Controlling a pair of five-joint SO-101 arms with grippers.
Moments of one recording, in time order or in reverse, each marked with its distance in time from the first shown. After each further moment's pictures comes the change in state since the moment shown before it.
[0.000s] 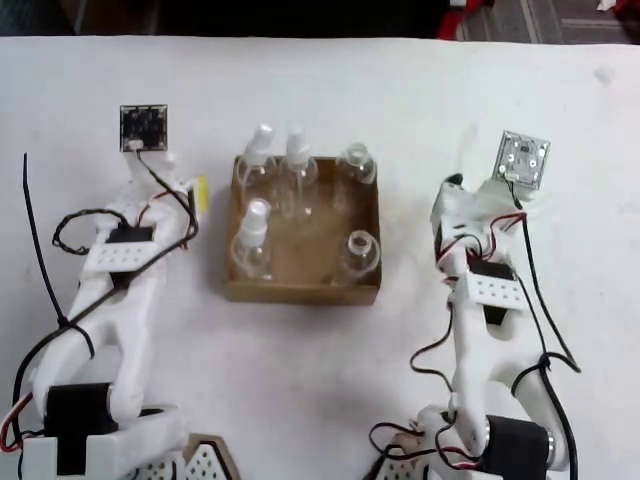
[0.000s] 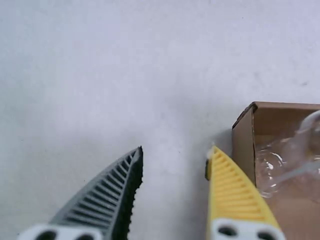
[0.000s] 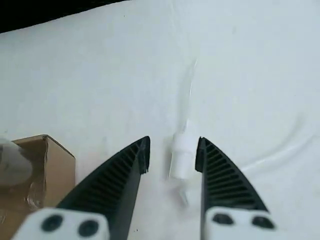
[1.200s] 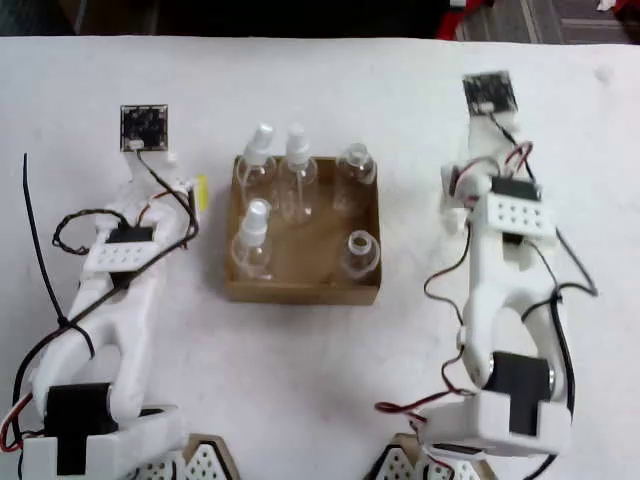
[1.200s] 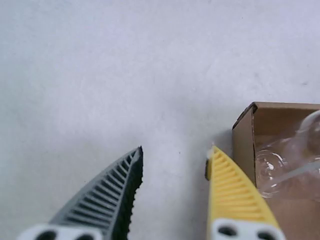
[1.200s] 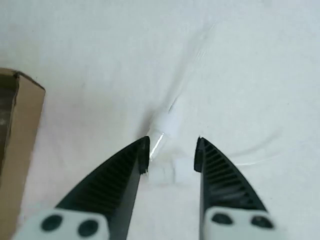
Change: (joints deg) left arm 0.0 0.0 0.0 -0.2 -0.3; right arm 0.9 18.7 -38.6 41.6 26.3
